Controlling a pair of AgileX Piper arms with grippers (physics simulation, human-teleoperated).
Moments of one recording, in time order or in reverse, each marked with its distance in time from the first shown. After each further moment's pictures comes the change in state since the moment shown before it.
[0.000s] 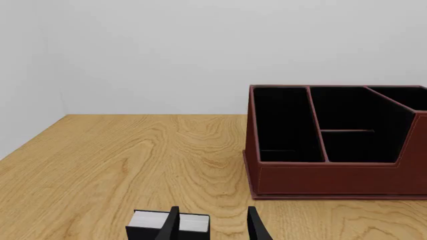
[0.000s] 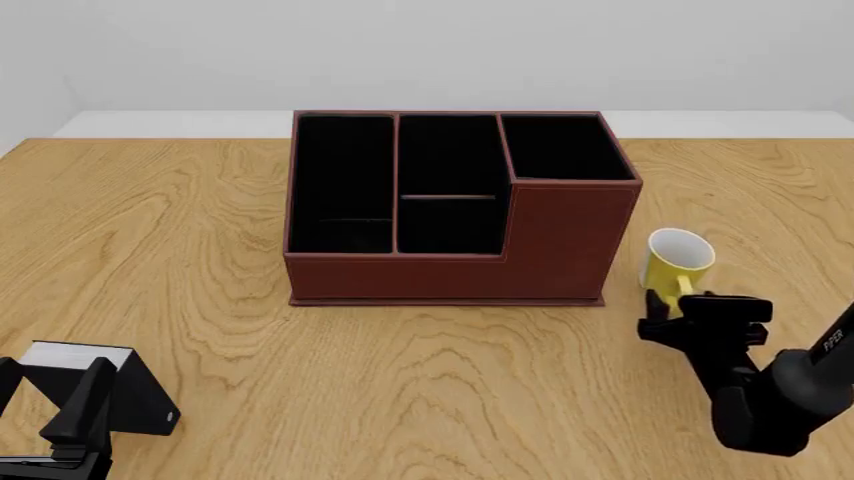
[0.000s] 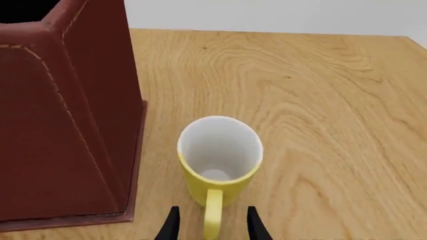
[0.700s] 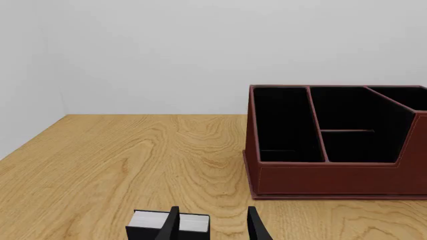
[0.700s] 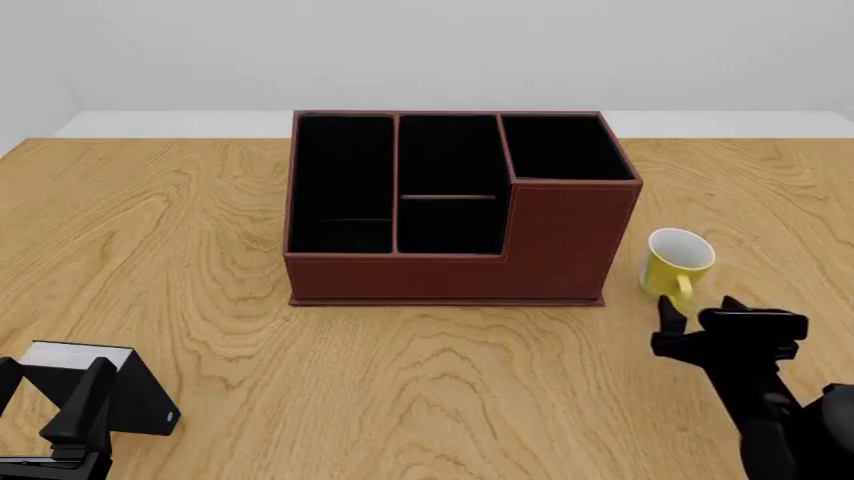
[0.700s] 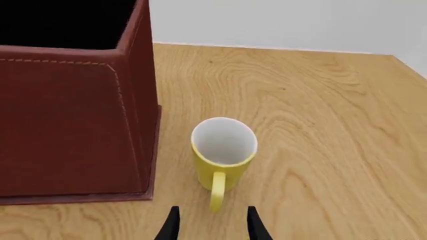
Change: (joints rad) left arm 0.000 0.000 0.000 0.000 0.000; right arm 0.021 -0.244 0.198 0.001 -0.014
